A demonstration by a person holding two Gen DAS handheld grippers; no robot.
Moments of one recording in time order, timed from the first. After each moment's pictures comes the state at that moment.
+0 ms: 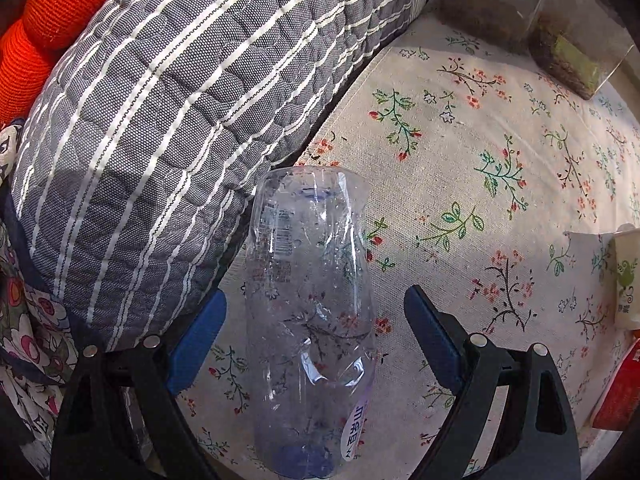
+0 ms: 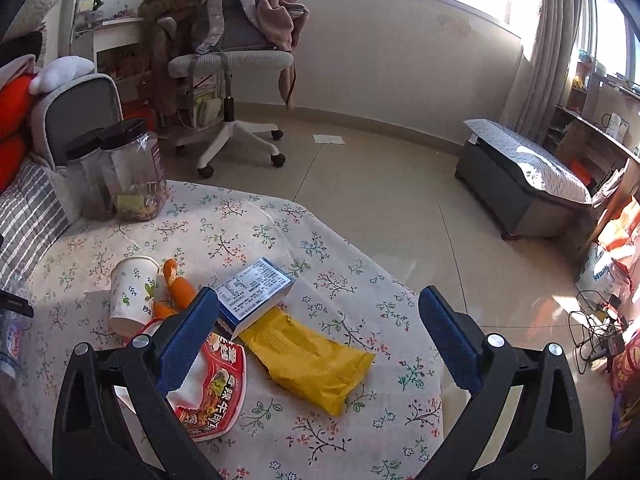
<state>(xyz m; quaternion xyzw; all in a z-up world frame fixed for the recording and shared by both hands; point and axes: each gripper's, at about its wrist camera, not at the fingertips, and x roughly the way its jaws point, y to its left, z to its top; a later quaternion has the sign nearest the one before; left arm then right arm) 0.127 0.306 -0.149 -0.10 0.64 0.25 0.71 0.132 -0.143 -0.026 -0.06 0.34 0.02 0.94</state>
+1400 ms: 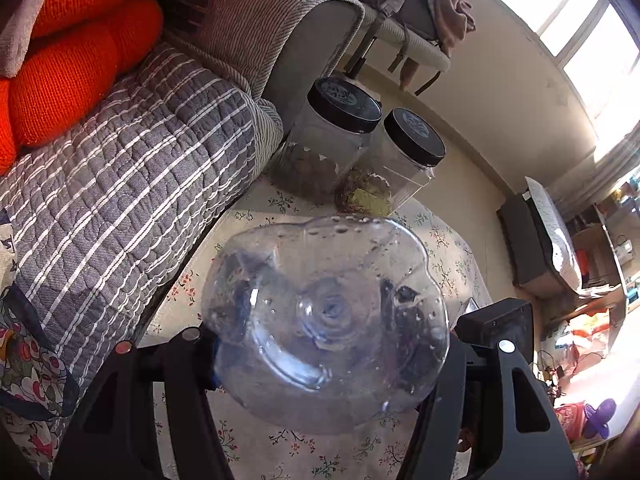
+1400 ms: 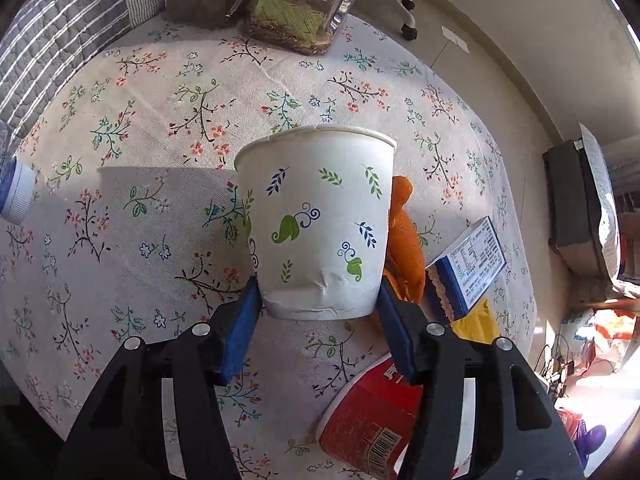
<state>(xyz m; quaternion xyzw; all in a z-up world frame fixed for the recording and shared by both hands) 0.109 0.296 -0.001 -0.24 0.44 0.04 0.86 0.180 0.091 -0.110 -0.30 0.56 0.09 0.77</state>
